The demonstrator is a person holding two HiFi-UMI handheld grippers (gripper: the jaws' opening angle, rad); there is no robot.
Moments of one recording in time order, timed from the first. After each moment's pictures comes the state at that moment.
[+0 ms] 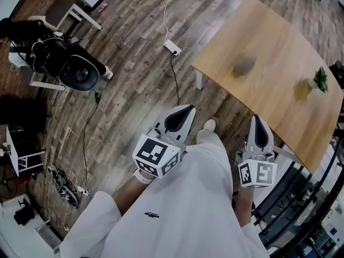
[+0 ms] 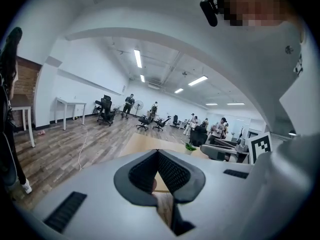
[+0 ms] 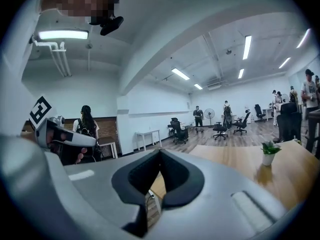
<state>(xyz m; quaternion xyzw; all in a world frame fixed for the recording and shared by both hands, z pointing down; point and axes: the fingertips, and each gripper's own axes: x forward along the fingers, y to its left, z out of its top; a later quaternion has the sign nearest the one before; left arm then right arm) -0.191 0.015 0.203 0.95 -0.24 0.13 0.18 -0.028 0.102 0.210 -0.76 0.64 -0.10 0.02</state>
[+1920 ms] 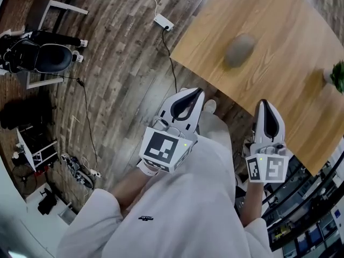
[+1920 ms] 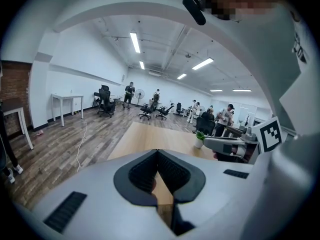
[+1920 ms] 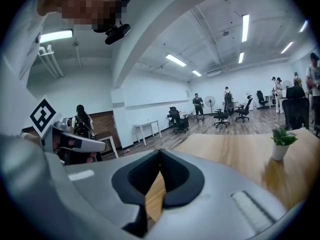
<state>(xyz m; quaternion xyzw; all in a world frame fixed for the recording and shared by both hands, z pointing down) -0.017 -0.067 0.297 0.93 -0.25 0.21 0.17 0.121 0.013 0.295 -0.74 0.65 -0.17 0.01</state>
